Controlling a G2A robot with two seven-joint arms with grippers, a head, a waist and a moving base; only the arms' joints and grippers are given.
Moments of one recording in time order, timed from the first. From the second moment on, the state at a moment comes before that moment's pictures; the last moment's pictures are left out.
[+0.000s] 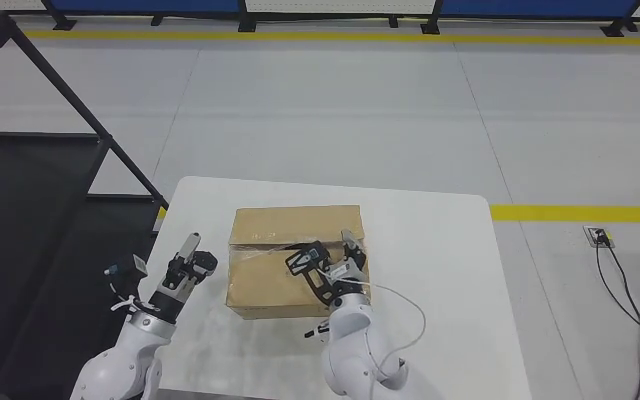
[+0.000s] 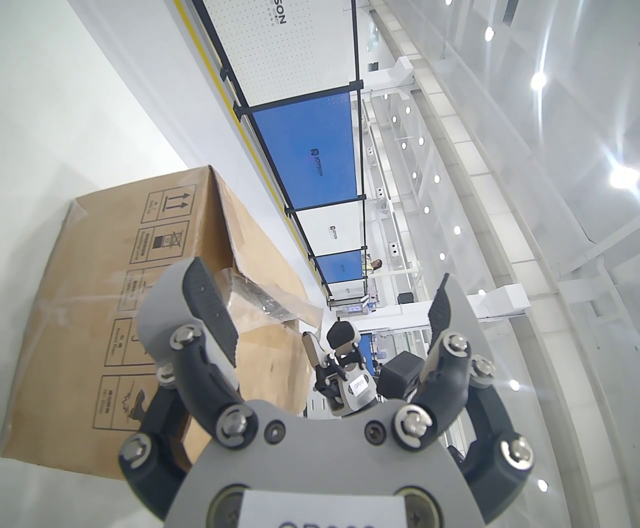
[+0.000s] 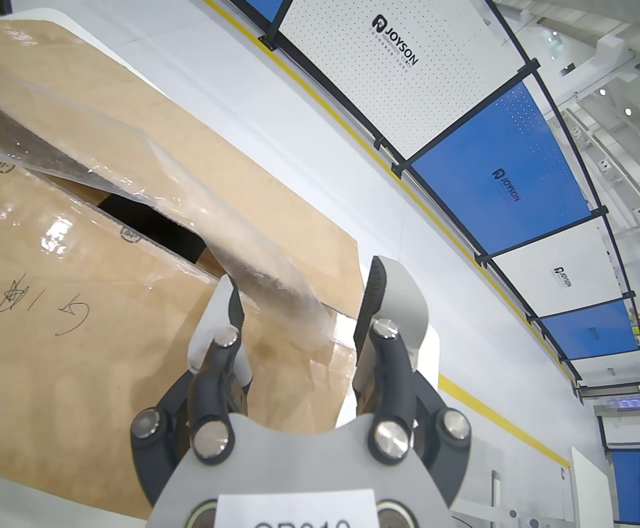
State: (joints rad) left arm 1.40 -1.22 -1.66 -1.76 -0.20 -0.16 -0.37; right arm -1.00 -1.51 0.81 -1.64 -2.11 0.30 0.73
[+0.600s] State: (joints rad) left arm 1.40 -1.21 -1.67 -1.75 -0.21 -0.17 -0.37; right arm -1.02 -1.53 0.89 -1.66 -2.05 0.18 0.66
